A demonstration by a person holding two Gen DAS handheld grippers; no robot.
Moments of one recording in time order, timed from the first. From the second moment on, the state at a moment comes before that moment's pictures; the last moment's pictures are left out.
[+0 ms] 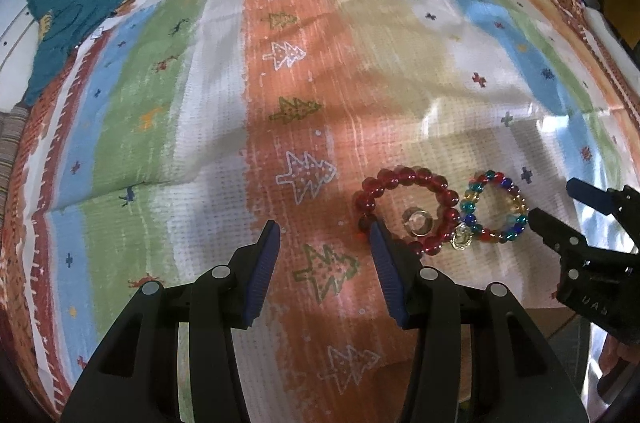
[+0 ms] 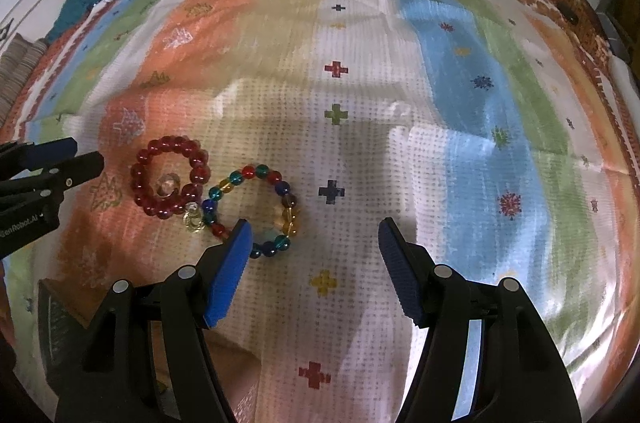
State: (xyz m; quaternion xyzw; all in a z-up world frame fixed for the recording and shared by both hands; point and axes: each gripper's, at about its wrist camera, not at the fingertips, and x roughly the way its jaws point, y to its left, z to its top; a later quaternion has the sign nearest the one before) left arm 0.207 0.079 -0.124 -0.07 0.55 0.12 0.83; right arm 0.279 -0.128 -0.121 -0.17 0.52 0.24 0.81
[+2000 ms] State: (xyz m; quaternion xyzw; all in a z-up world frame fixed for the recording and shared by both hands) left arm 0.208 0.080 -0.107 -0.09 0.54 0.10 0.83; right arm 0.267 -0.100 -0.088 -0.18 0.45 0.29 0.83
